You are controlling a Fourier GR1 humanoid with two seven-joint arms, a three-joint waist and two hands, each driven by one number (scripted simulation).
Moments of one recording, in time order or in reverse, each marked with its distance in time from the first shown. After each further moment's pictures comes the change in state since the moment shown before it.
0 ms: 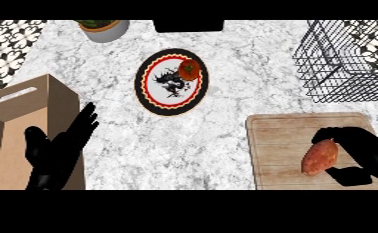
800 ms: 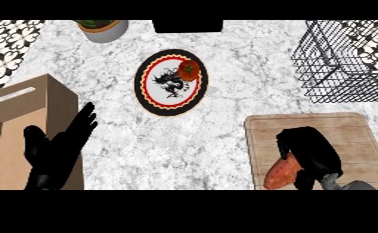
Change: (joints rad) left arm 0.000 0.000 0.006 -0.003 -0.002 0.001 0.011; right arm -0.074 0.208 0.199 -0.082 0.315 -0.076 0.232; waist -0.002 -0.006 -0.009
